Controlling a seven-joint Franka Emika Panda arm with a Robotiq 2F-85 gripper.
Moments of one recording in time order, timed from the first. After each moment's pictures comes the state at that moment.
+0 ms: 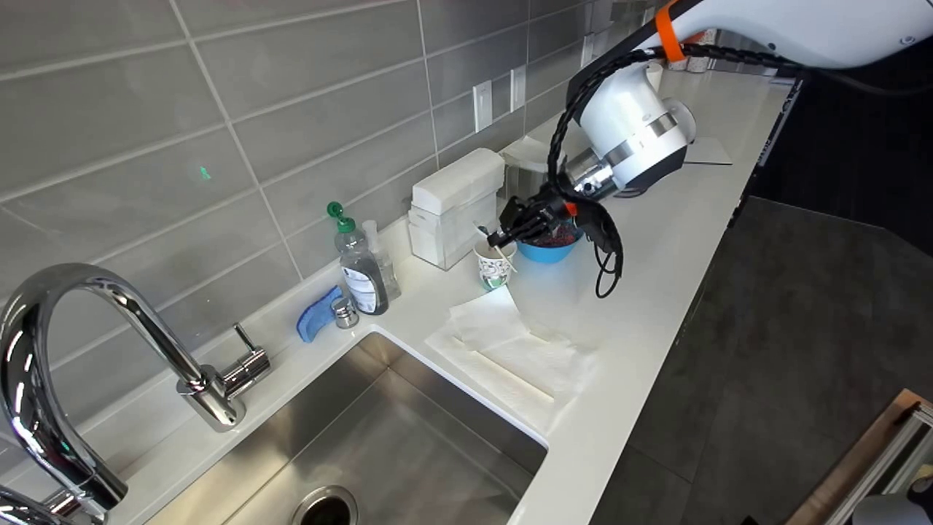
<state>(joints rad) 0.02 0.26 0.13 -2.15 1.48 2.45 -0.98</state>
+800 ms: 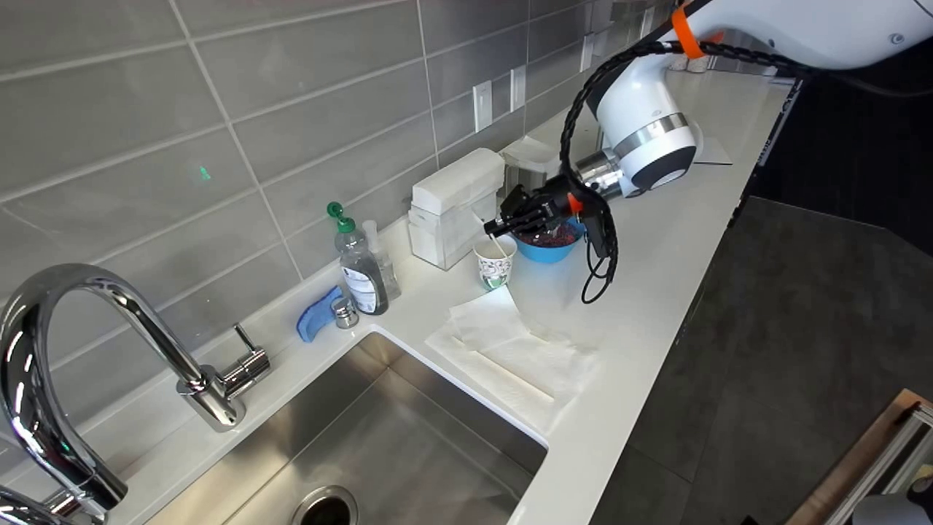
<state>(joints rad) 0.02 0.27 0.07 -2.15 1.67 2.29 -1.08</state>
